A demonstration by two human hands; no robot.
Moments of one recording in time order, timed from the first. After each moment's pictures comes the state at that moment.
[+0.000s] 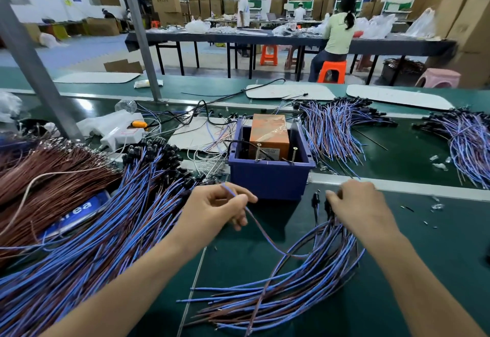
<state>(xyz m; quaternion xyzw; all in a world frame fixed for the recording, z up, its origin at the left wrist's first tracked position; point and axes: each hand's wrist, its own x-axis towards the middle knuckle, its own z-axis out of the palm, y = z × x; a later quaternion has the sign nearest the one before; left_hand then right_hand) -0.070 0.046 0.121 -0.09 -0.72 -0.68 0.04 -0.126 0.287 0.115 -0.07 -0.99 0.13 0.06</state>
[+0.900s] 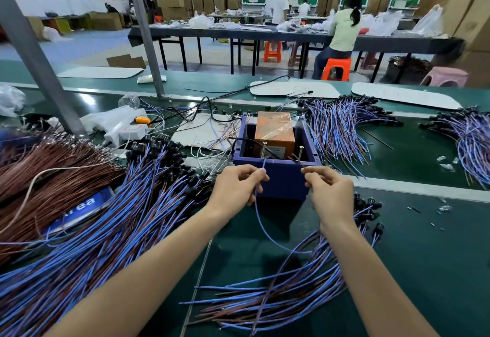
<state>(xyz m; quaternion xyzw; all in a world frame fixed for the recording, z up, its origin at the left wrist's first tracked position) -0.138 0.067 0.099 0.00 -0.79 -0.62 0.05 -0.143 0.231 0.093 -0.12 -0.72 0.66 0.14</state>
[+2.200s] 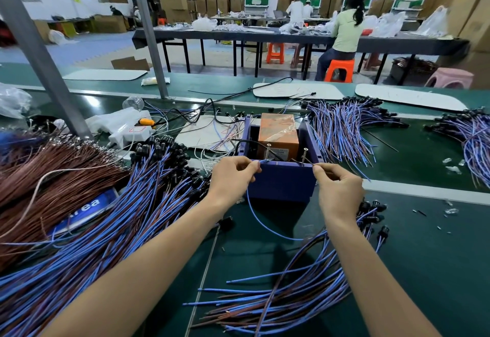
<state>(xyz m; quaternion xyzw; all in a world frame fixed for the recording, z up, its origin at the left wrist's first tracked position) -0.163 0.054 0.099 0.02 -0.84 -0.53 0.12 -0.162 0.235 0.085 -0.13 -0.75 0.60 0.25</state>
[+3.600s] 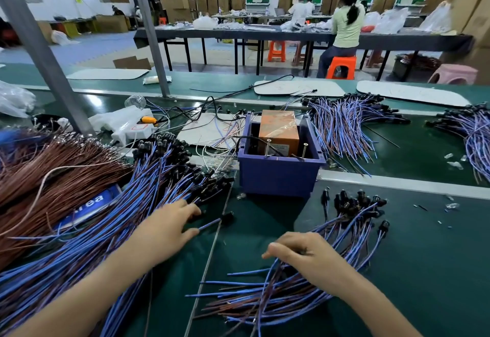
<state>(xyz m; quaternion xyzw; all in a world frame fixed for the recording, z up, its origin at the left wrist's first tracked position) -0.073 -0.040 0.080 -0.06 -1.00 -0.07 -0.03 -0.074 0.240 0.060 0.21 -0.85 0.46 -0.16</state>
